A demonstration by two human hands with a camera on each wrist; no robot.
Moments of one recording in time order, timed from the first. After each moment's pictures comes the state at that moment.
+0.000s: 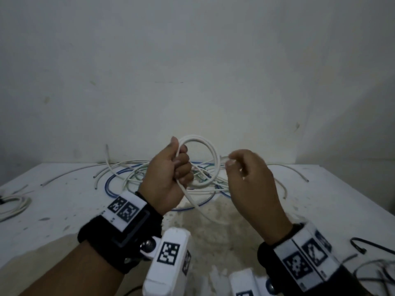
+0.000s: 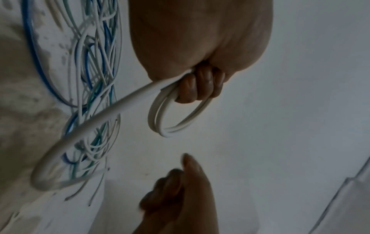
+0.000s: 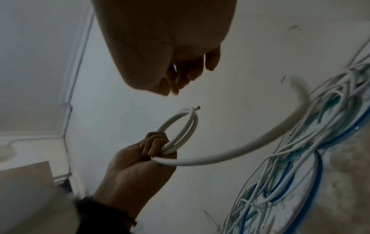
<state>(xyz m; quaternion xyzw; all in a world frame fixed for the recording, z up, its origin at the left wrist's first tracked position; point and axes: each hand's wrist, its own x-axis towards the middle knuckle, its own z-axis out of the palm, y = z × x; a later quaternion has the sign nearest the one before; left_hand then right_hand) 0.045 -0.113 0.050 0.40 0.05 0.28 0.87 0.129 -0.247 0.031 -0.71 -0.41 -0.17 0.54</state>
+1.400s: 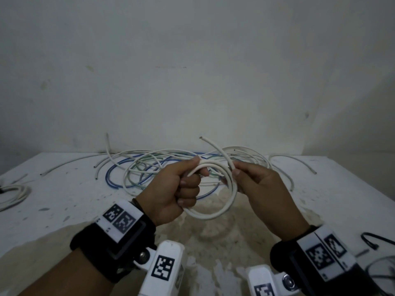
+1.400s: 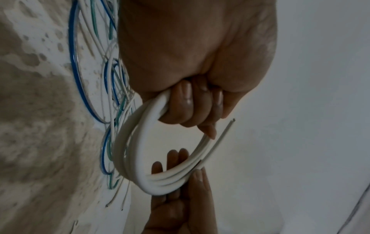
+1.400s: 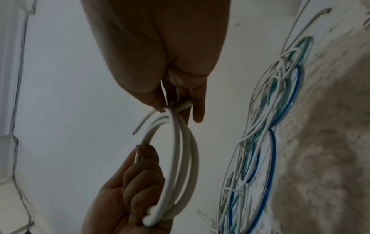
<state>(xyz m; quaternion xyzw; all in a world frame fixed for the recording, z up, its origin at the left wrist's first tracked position) 0.035 -0.107 0.017 0.52 0.12 0.12 0.84 0.154 -0.250 -0.002 -0.64 -0.45 0.06 0.62</state>
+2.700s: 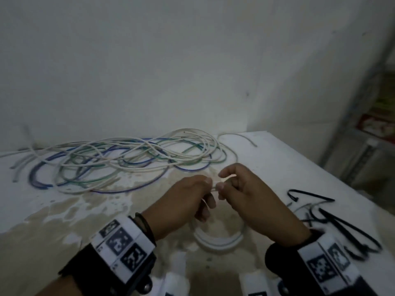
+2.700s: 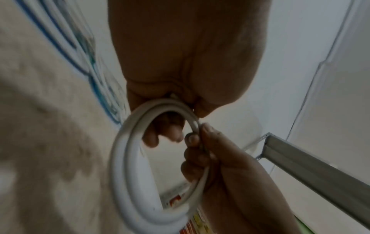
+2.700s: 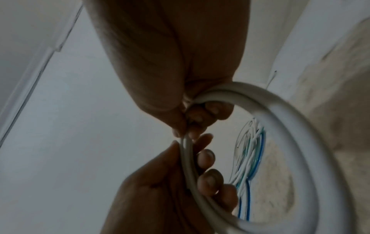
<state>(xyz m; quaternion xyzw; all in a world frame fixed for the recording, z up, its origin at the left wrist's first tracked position) 0.080 -0.204 -0.017 0.79 0.06 0.07 0.60 0.158 -0.348 -0.017 -0.79 -0.38 0.07 0.48</state>
